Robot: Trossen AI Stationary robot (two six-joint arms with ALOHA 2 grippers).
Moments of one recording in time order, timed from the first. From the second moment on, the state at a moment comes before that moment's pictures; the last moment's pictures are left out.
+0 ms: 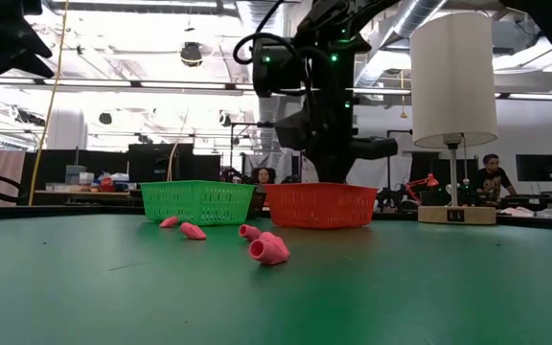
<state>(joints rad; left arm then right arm) -0.66 0.25 0.95 -1.51 -0.78 -1.04 -0.09 2.02 1.60 -1.05 0.36 -0.73</state>
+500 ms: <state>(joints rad) -0.66 0.25 0.95 -1.51 -0.77 -1.07 -0.09 2.02 1.64 -1.09 0.34 -0.61</state>
